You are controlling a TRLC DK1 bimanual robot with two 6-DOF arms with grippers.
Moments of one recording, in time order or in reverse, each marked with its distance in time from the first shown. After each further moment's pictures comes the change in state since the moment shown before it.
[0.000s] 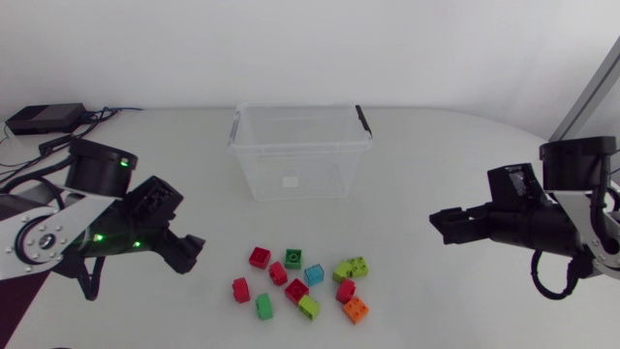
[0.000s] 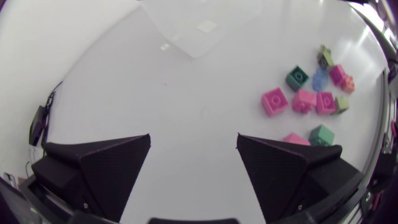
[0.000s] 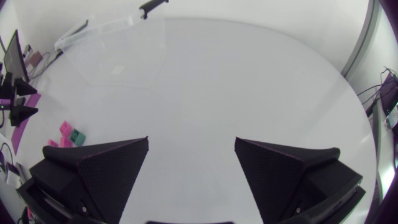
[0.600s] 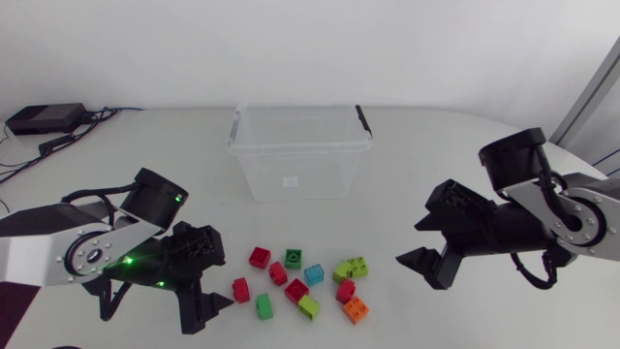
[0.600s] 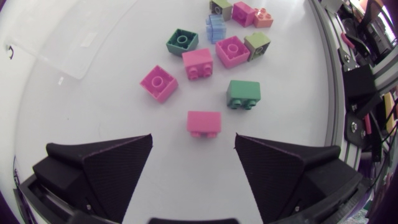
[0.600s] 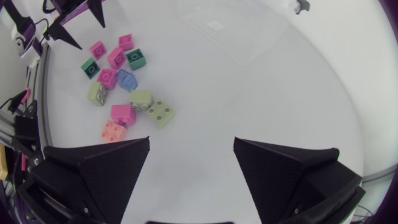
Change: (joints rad) left arm -0.161 0.126 -0.018 -0.095 0.255 0.288; right arm 0.195 0.124 0.099 -0.211 -0.140 -0.523
